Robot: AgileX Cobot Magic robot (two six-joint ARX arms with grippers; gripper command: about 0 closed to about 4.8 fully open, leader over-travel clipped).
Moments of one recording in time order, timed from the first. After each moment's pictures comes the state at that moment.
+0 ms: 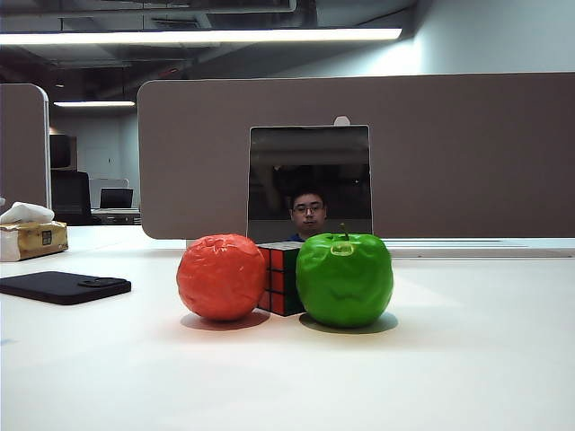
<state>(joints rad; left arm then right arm) -0.49 0.01 0.01 -0.17 -0.11 0.02 0.44 0.05 0.01 0.14 0.18 -0.08</state>
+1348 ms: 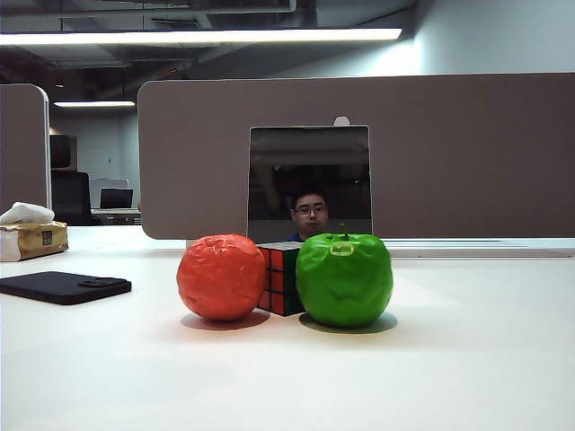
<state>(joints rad) -0.03 0.01 0.01 0.06 0.13 -0.03 0.04 0.05 0.01 0.32 -0.13 -0.02</state>
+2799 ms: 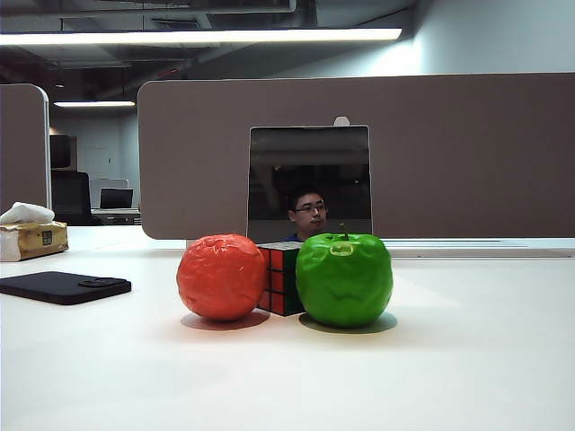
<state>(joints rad) -0.03 0.01 0.01 0.05 0.09 -0.02 0.04 0.05 0.01 0.17 0.10 -0.05</state>
